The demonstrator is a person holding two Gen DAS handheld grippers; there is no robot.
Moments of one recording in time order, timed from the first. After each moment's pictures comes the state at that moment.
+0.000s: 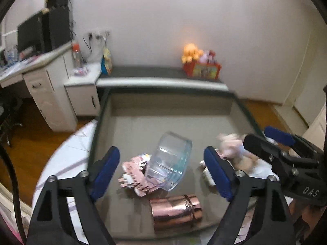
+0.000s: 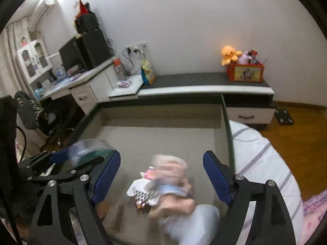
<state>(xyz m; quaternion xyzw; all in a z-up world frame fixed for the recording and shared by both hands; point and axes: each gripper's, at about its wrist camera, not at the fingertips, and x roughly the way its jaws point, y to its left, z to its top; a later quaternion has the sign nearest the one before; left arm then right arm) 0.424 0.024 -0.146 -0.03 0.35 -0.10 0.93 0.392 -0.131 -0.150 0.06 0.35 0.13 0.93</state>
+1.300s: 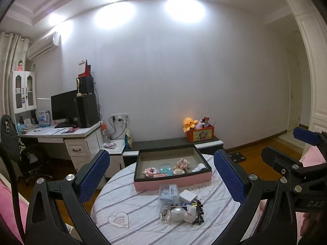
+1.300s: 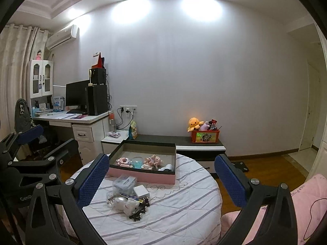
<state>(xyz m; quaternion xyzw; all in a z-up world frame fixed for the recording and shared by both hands) 0.064 0.019 0.003 0.04 0.09 -0.06 0.99 0.028 -0.120 0.001 -0.01 0.12 0.02 0.99</state>
